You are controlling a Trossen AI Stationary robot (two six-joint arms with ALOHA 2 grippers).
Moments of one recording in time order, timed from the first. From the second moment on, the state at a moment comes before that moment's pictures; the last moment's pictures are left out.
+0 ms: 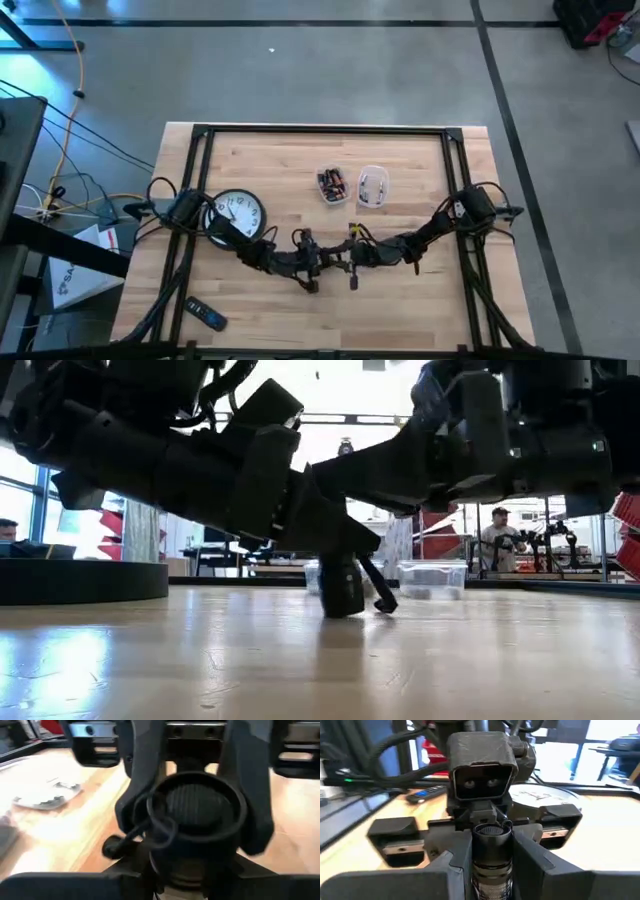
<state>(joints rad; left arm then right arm) -0.42 2.07 0.83 0.94 -0.59 -0.13 0.38 2.05 0.65 1.25 0.40 0.00</state>
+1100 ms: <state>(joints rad) -0.38 1.95 0.71 0.86 -0.51 -0.14 0.33 1.65 0.67 0.64 0.42 0.10</state>
